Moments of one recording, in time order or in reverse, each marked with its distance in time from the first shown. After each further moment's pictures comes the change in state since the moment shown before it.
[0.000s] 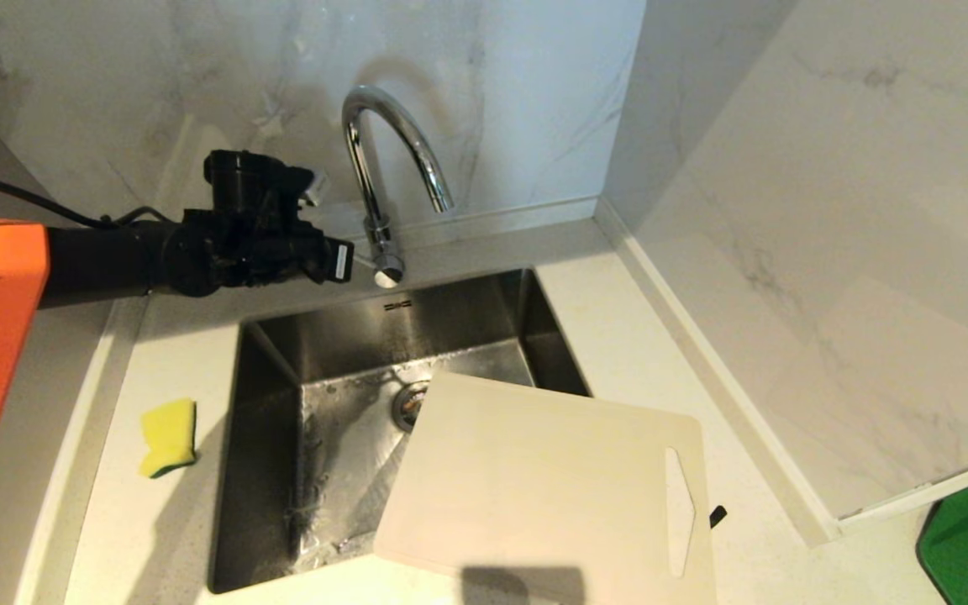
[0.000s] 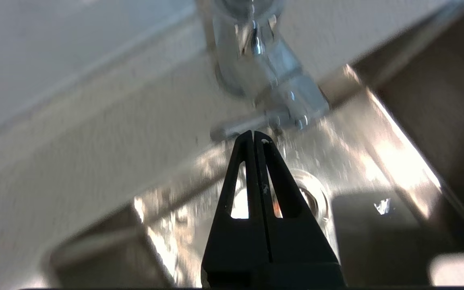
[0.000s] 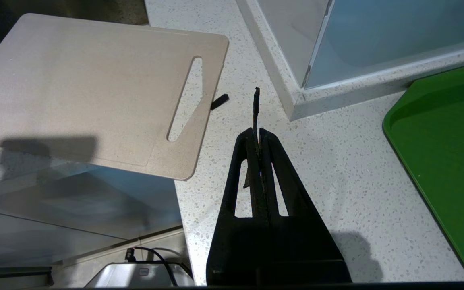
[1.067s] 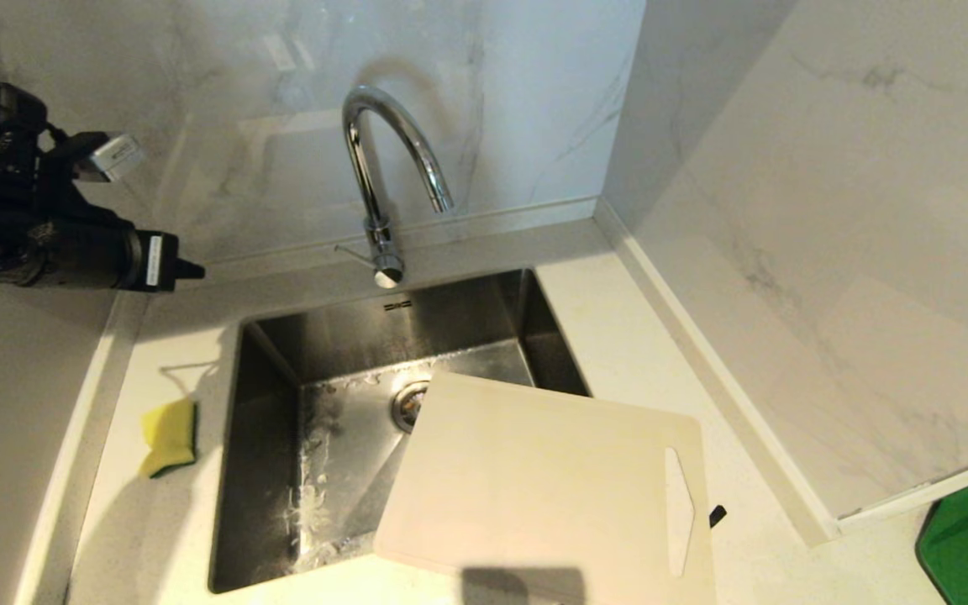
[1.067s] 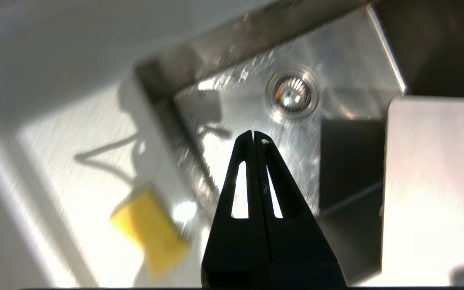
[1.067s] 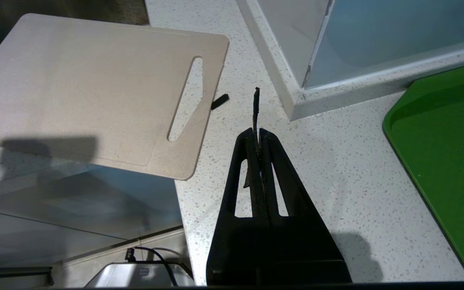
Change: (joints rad) left arm 0.190 -0.566 0.495 0.283 -0.139 -0.070; right arm 0.000 0.000 0.000 0.000 0.000 0.000
